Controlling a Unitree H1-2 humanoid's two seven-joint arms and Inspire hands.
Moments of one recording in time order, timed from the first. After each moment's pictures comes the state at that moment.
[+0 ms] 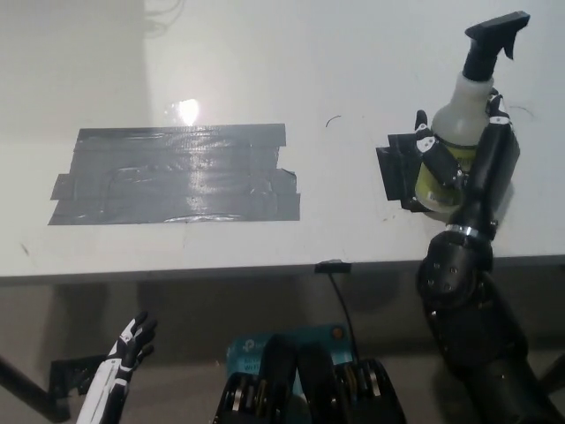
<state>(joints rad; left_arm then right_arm) 0.14 0.16 0.00 -0.02 0.06 -0.15 -0.07 -0.67 -0.04 0.09 0.67 -0.47 -0.26 -0.86</state>
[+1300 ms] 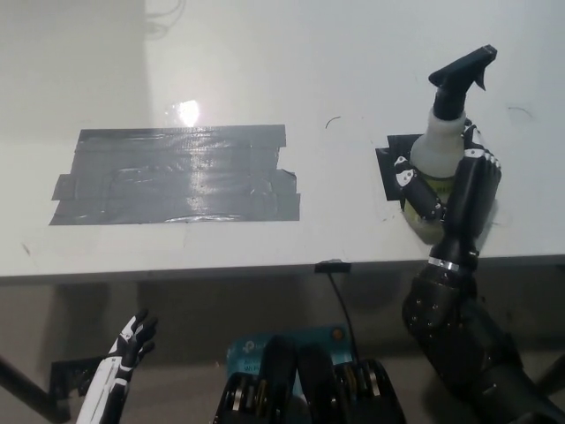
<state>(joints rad) 0.14 0.16 0.00 -0.03 0.05 -0.17 -0.07 -0.69 -0.08 0.34 0.91 -0.47 -0.43 -1.14</state>
